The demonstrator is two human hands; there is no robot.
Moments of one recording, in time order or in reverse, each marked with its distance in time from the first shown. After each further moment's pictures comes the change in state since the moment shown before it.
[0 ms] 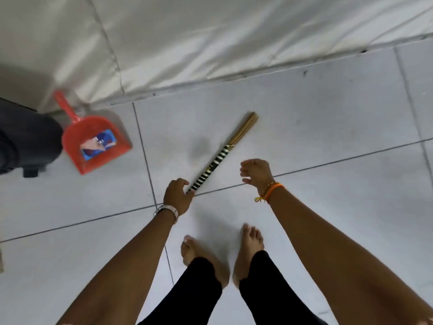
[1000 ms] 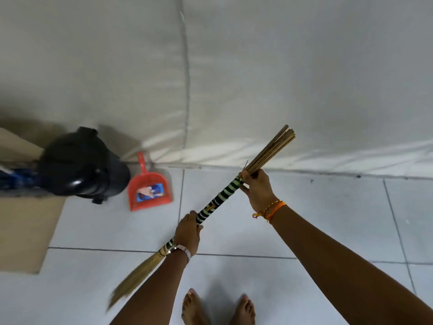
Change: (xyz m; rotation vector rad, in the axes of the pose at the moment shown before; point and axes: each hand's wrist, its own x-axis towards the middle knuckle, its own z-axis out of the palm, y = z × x) left_hand -0.119 0.100 -0.173 -0.040 0.314 0.098; right_hand -0.174 -0.260 0.080 0.100 -0.232 -0.353
